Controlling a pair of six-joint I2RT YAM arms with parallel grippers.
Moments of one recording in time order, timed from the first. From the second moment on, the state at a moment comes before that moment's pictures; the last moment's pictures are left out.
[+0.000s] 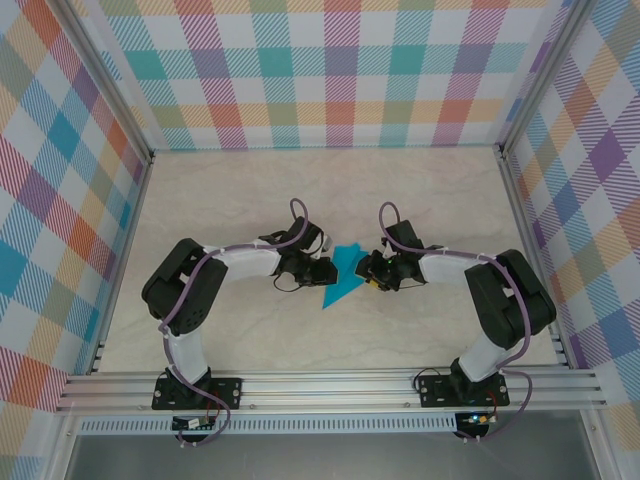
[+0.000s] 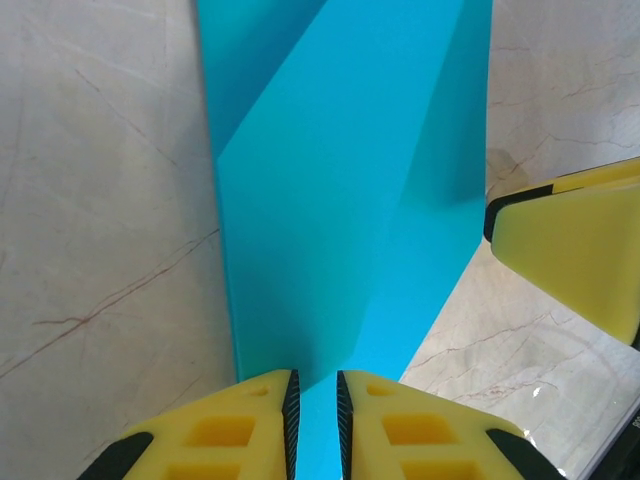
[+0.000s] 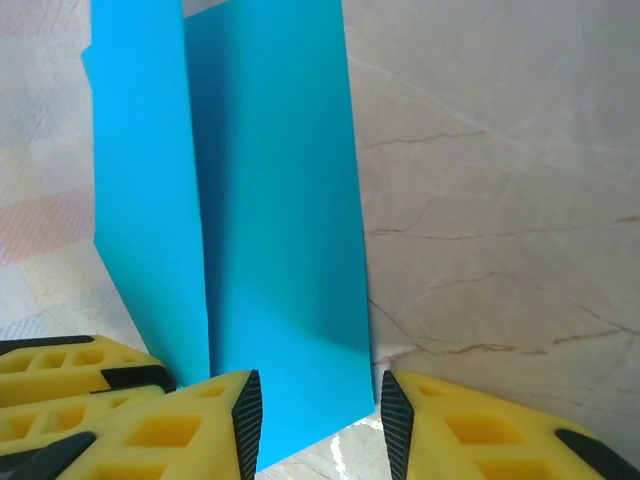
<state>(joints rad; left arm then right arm) -0.67 1.85 1.05 -0.27 0.42 -0.60 0.46 1.65 0.75 -0.15 -0.45 0.89</state>
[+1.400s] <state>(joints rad) -0.65 1.88 1.04 -0.24 0.44 -0.66 0.48 1.61 0.60 0.19 -0.51 1.12</state>
